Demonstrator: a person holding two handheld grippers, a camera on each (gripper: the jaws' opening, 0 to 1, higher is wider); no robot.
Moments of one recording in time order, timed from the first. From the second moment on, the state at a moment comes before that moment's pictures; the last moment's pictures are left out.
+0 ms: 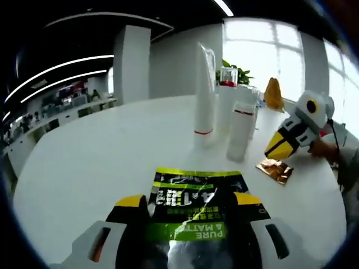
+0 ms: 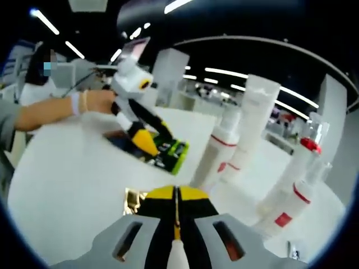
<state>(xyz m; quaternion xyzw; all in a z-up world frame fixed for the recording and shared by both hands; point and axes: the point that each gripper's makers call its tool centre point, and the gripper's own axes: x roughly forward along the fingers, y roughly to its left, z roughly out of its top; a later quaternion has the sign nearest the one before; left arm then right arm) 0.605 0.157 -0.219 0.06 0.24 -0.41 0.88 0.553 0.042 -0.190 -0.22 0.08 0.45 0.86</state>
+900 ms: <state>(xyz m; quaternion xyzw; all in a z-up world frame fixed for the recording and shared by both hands) 0.553 0.166 -0.209 0.23 0.28 -0.43 0.83 0.539 0.055 -0.187 -0.24 0.05 0.48 0.84</state>
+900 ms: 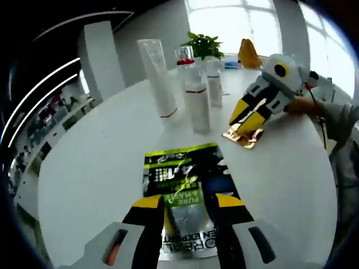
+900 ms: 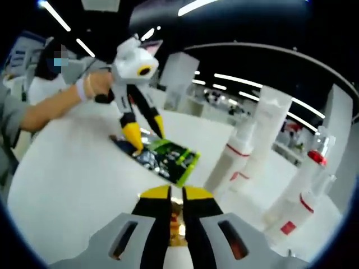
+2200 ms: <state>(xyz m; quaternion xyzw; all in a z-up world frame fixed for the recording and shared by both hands) 0.537 0.191 -0.217 0.24 0.33 -0.41 0.82 0.579 0.111 -0.211 -0.30 0.17 0.44 0.83</state>
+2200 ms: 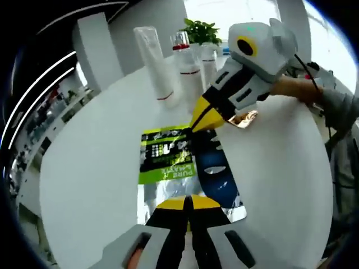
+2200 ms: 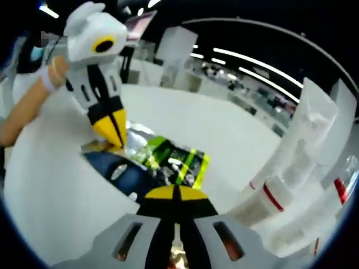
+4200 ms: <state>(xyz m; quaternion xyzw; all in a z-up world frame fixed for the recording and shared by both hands) 0.588 0.211 -0.220 0.13 0.31 -0.30 0.89 0.582 0.127 -0.215 -0.29 0.16 0.42 0.84</state>
